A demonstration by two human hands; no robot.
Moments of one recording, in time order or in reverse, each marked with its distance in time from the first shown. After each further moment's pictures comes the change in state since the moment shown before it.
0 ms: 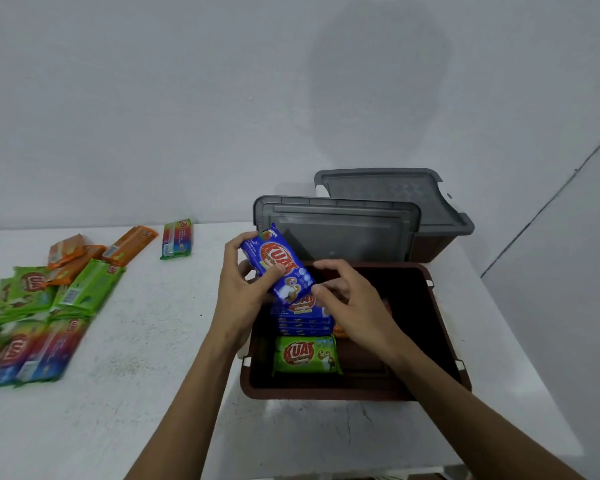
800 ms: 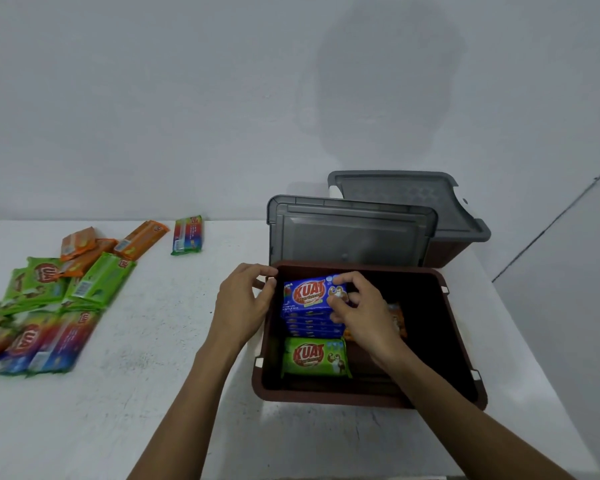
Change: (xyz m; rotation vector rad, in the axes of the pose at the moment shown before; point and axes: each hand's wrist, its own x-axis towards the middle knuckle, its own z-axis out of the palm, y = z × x) left_hand 0.014 -0.032 -0.034 0.895 0.046 0.199; right_hand 0.017 0.033 0.015 0.029 0.151 0.213
